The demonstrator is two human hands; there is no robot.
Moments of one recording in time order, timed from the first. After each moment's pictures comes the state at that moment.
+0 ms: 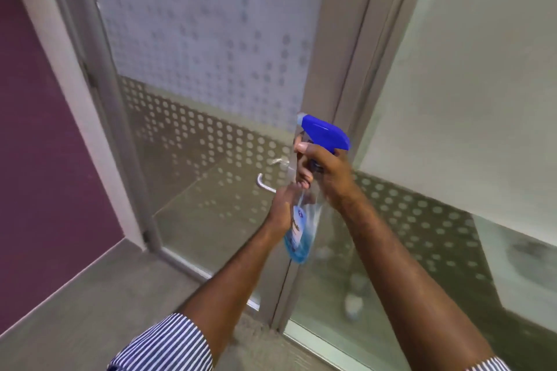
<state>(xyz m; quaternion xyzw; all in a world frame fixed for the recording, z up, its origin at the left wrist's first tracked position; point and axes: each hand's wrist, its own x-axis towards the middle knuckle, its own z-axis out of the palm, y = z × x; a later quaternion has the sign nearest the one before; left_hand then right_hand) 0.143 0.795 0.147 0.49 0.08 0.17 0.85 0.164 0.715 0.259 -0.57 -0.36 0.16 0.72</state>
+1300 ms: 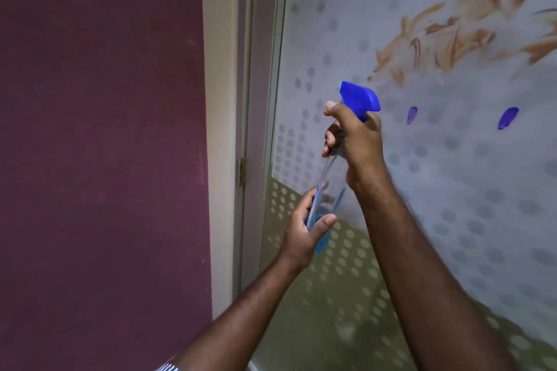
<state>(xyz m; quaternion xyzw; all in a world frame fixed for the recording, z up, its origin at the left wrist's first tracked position) 0.187 1.295 0.228 0.66 0.06 0.41 0.63 0.253 1.252 0.395 -0.50 -0.36 0.07 0.78</state>
